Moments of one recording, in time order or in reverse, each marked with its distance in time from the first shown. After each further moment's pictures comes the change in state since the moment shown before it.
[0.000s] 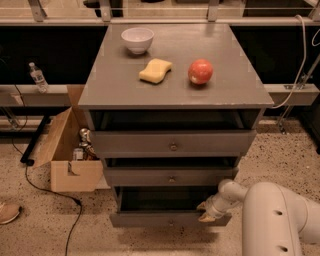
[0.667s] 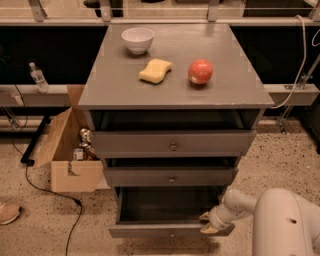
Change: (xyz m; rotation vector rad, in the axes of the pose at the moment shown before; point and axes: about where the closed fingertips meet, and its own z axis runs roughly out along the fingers) arm 0.005 0.041 0.006 -0.034 -0.049 0.058
